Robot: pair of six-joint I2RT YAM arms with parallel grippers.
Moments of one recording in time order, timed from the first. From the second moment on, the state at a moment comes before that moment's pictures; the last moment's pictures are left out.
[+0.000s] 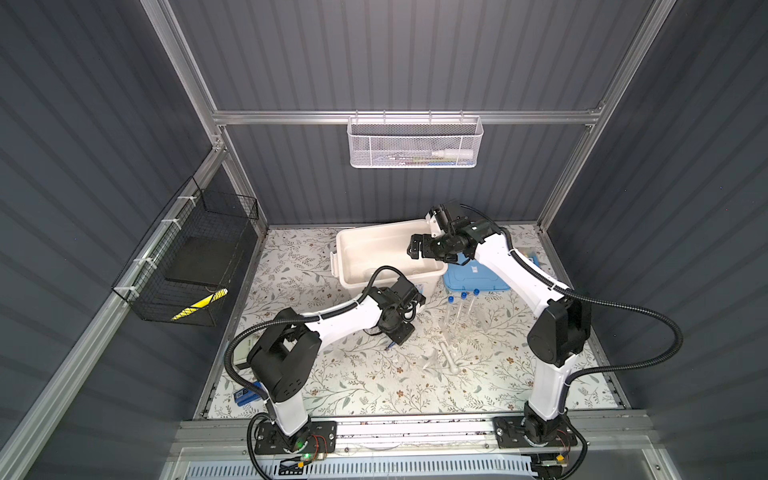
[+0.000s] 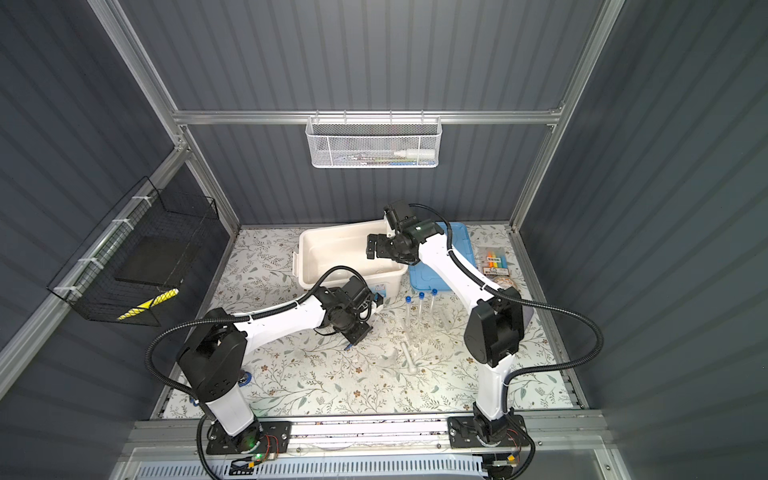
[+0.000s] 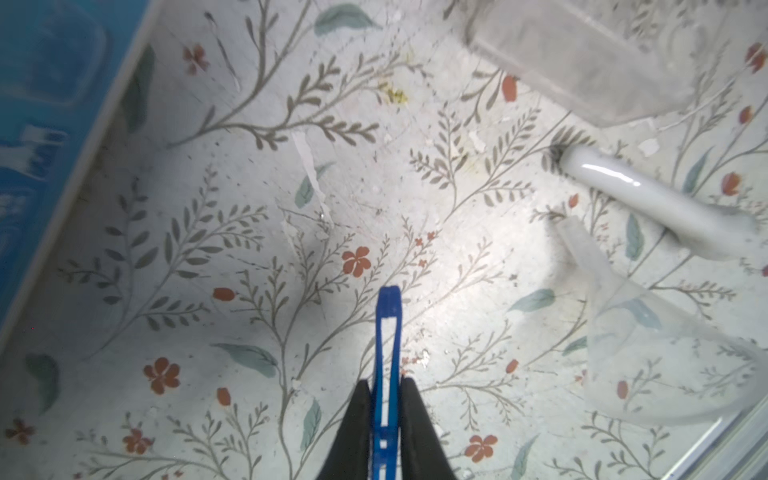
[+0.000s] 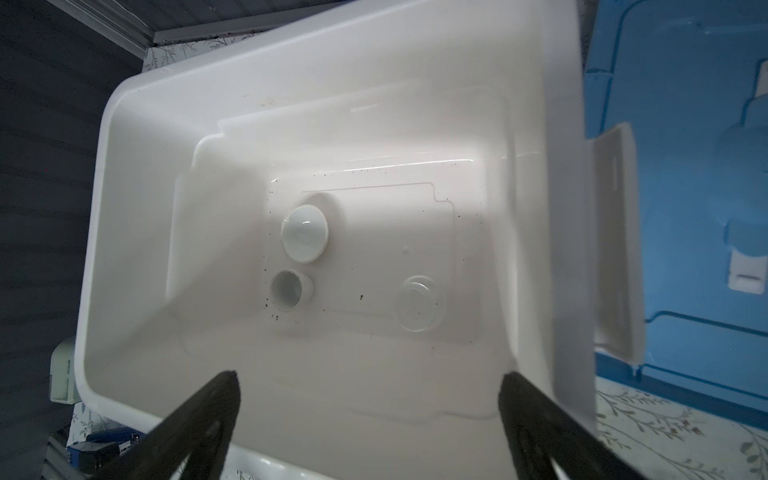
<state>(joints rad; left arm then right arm) -0.83 1.74 1.22 -0.72 0.12 0.04 0.52 1.92 1.88 -0.84 -0.11 0.44</state>
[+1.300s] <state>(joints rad) -0.62 1.71 1.85 -0.97 0.08 0.10 0.46 1.79 1.76 -0.82 -0.09 0.42</state>
